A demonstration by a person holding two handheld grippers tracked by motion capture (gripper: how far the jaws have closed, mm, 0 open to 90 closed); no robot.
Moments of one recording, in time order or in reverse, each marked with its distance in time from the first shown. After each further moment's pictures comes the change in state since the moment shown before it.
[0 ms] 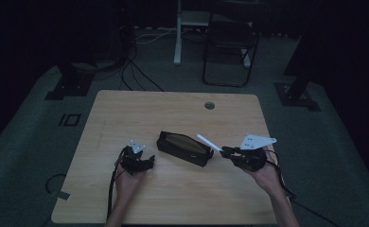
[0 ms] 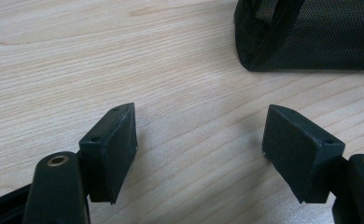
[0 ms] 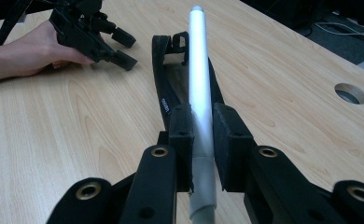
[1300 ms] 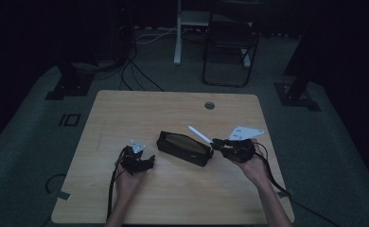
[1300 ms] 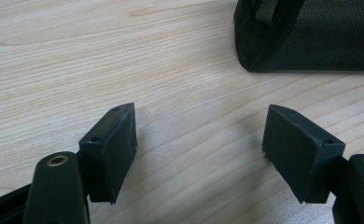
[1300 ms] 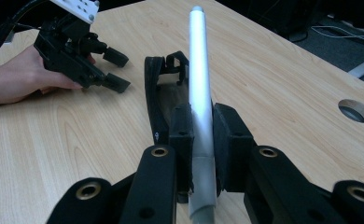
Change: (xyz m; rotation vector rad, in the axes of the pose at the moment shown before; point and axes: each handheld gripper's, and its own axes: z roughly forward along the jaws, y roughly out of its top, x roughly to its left) left arm 0.000 0.000 0.000 0.001 -0.001 -0.001; right arm -0.003 0.023 0.029 -0.019 -0.016 0.026
